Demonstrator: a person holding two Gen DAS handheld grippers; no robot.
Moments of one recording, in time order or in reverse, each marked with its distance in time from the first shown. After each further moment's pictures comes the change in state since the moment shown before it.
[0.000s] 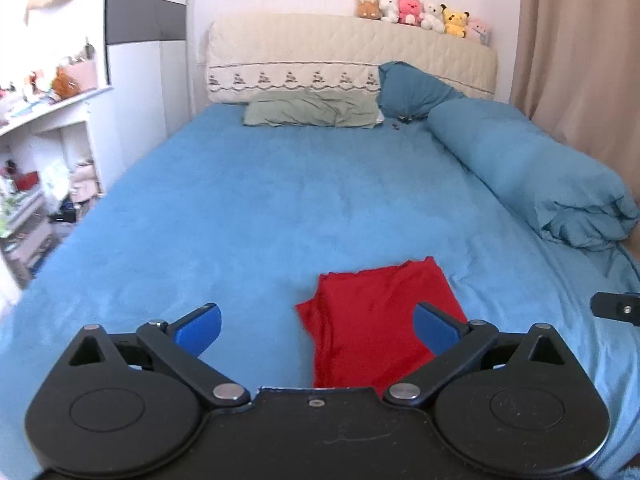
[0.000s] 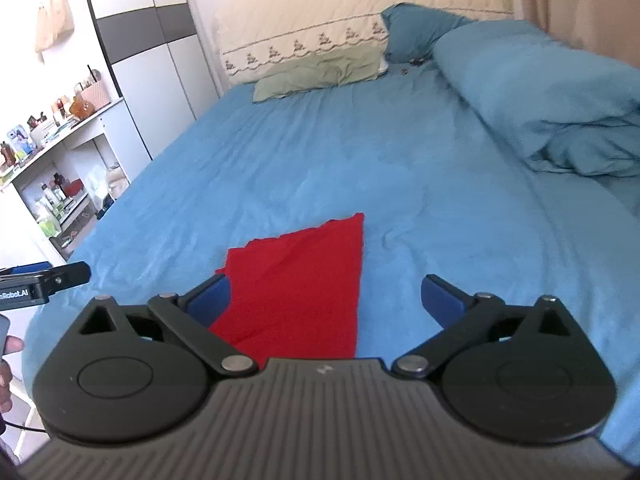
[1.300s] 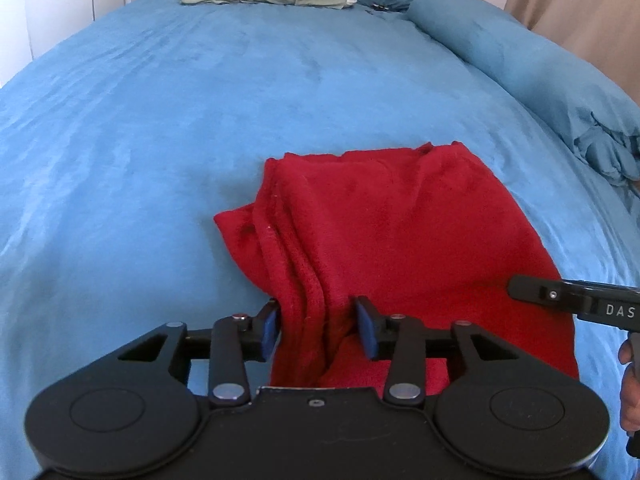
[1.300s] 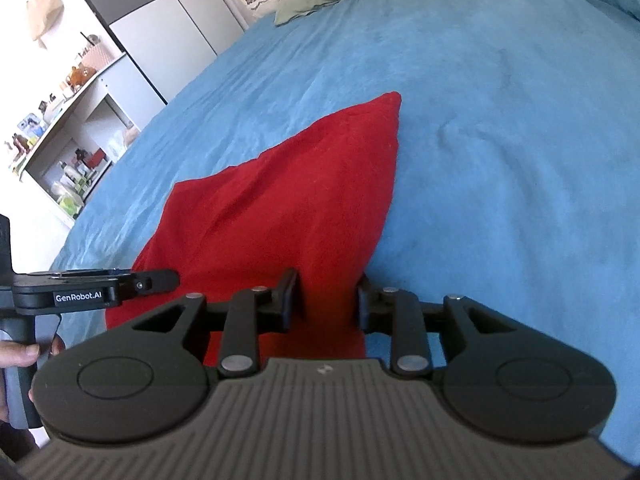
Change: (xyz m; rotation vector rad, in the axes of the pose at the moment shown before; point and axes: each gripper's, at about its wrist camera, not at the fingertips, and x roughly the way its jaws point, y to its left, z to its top) left arm 0.273 -0.009 -0.048 -0.003 0.294 -0.185; right arm 0.257 -0.060 -0.056 0.084 0.199 0.254
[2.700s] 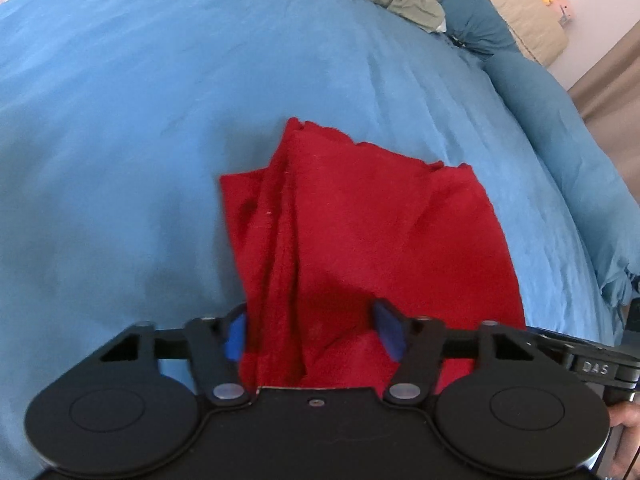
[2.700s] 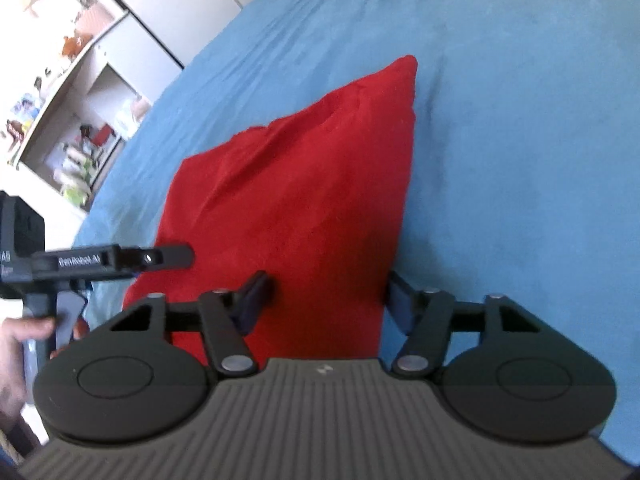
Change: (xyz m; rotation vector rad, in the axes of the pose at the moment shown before) left arm 0.060 0.205 0.112 -0.279 0.084 -0.155; right arm 0.190 0.105 0.124 -0.007 0.166 0.081
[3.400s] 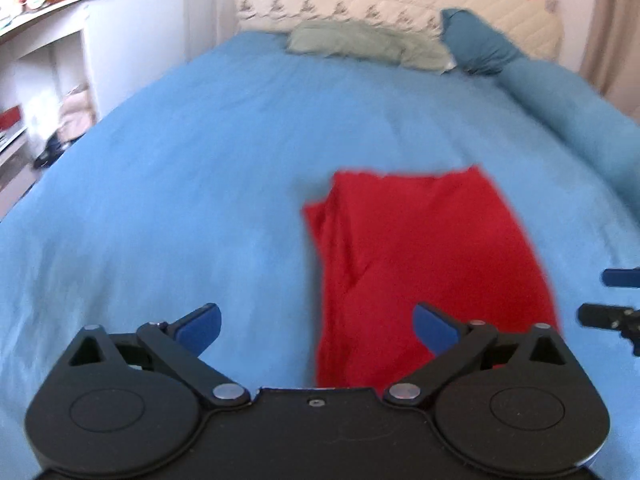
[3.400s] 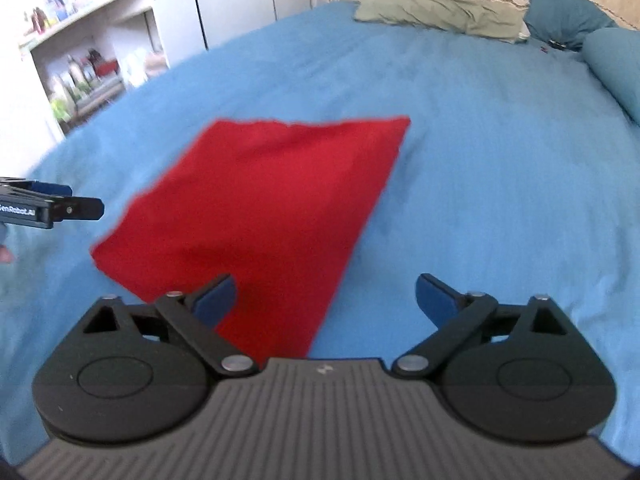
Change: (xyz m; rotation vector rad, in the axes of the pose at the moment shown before) left arm -0.101 -0.032 -0.076 0.208 -0.253 0.267; right arm -0.090 0.046 -0.063 -0.379 -0.123 -0.204
